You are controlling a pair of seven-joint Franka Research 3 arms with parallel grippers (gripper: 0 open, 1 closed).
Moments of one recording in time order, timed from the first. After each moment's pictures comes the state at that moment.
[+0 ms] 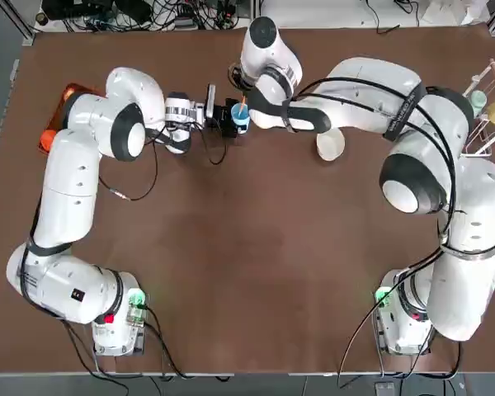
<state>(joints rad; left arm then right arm) -0.36 1.05 -0.02 -1.57 -1.80 1.76 2.58 0.86 0.61 -0.06 -1.49 -0.16 2.44 1.41</state>
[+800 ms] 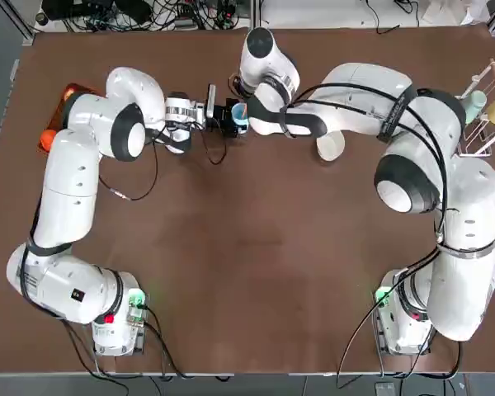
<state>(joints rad) -0.36 1.04 -0.02 -1.57 -1.80 1.76 2.58 0.86 0.65 -0.05 -1.49 -0.19 2.44 1.41</state>
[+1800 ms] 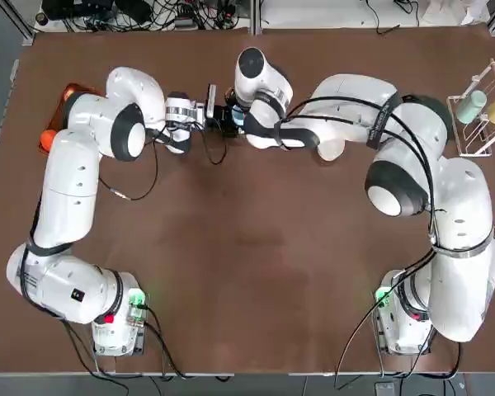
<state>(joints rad) -0.36 1.04 -0.02 -1.57 -1.80 1.76 2.59 0.90 0.72 -0.06 -1.46 -0.26 2.46 1.49</state>
